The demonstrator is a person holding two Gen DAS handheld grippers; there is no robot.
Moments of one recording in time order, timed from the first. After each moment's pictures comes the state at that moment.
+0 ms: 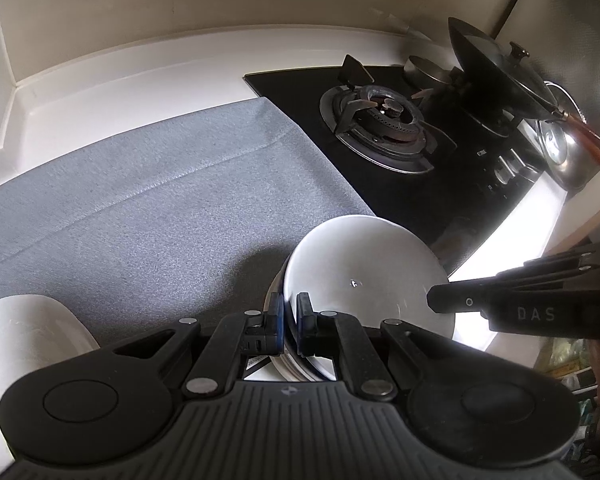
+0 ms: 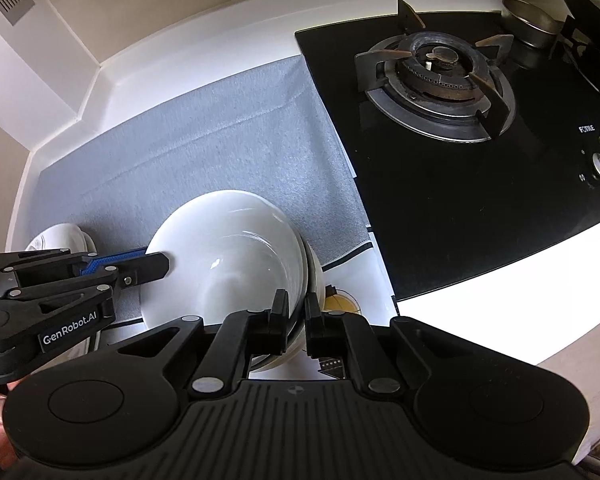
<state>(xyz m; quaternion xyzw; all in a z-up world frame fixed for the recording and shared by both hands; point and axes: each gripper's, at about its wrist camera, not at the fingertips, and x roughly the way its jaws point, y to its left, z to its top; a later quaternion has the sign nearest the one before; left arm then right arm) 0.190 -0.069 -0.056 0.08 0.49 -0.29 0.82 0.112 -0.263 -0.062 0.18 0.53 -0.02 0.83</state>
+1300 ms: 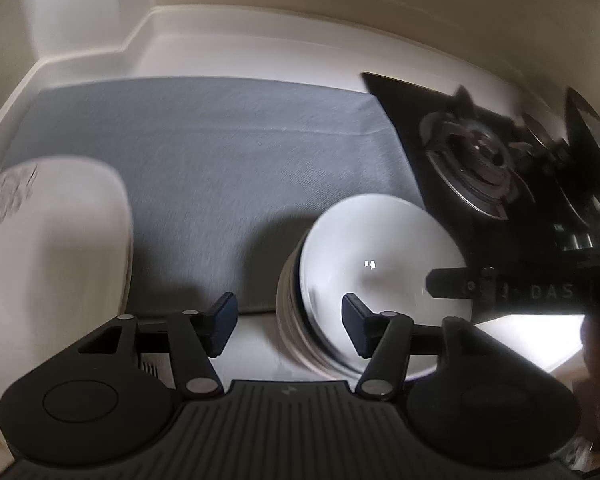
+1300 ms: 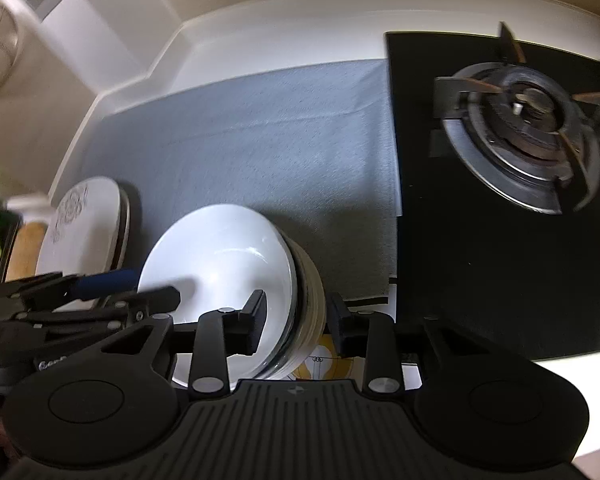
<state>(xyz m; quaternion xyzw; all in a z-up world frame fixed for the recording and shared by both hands) 0.145 -0.074 -0.058 -0.03 0.52 -0.08 0.85 0.152 -0.293 -0.075 0.12 0.54 0.15 0.82</state>
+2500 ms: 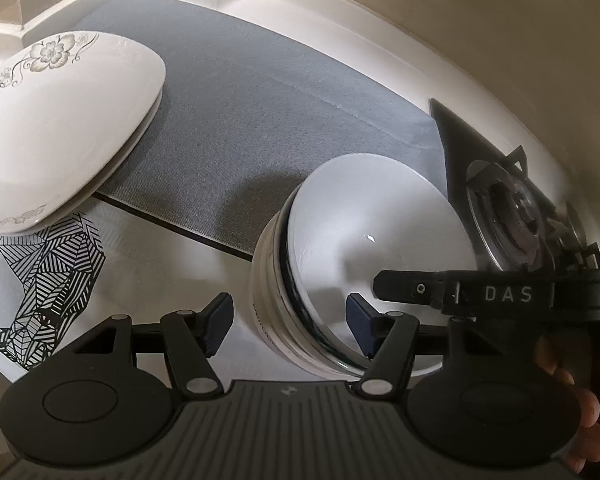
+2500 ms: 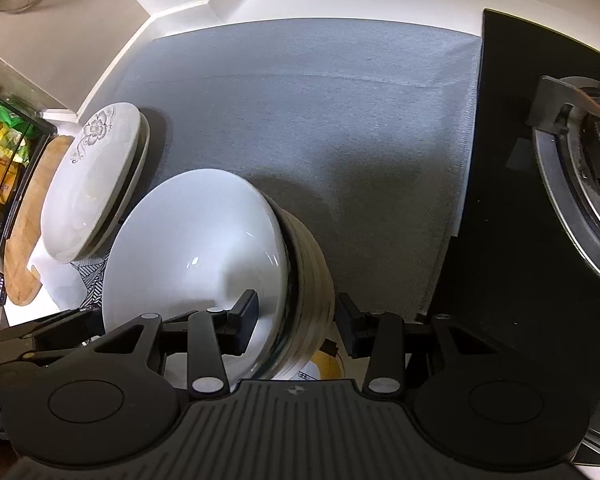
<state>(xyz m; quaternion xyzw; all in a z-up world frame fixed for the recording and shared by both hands) 0.122 -0.090 -0.095 -0.18 0.51 0.04 0.84 0.187 -0.278 -0.116 0.05 0.57 0.27 0.78</state>
